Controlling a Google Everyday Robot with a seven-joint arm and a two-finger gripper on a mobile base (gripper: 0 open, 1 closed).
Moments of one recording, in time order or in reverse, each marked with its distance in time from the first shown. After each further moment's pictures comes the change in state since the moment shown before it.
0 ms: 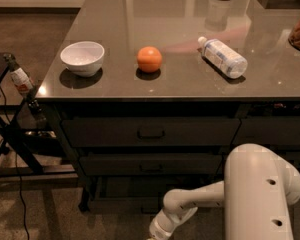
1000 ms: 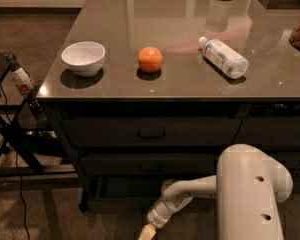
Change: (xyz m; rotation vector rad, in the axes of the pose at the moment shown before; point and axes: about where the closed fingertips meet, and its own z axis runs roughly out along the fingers) arm -0.029 -0.045 -0.008 0.037 -0.021 -0.055
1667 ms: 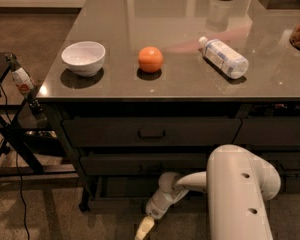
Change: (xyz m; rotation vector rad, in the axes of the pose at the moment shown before) arm -0.016 -0.039 0.001 0.007 0.008 -0.022
